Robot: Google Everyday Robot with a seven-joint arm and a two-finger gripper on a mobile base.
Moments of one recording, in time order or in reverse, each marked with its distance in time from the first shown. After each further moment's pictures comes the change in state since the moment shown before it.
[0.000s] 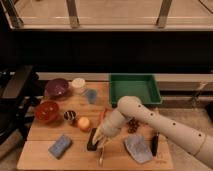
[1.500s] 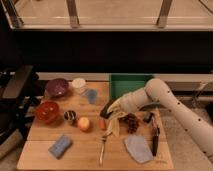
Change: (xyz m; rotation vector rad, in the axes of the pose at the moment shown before) arm 0.072 -0.026 -0.128 0.268 0.218 0.120
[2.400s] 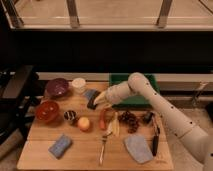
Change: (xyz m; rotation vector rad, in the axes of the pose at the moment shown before) arm 0.054 -0.066 0.070 0.066 -0.029 -0.224
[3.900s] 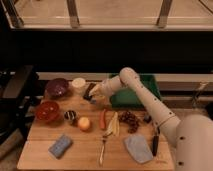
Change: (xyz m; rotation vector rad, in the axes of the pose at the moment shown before) arm 0.071 -0.012 0.040 0.015 0.037 -0.062
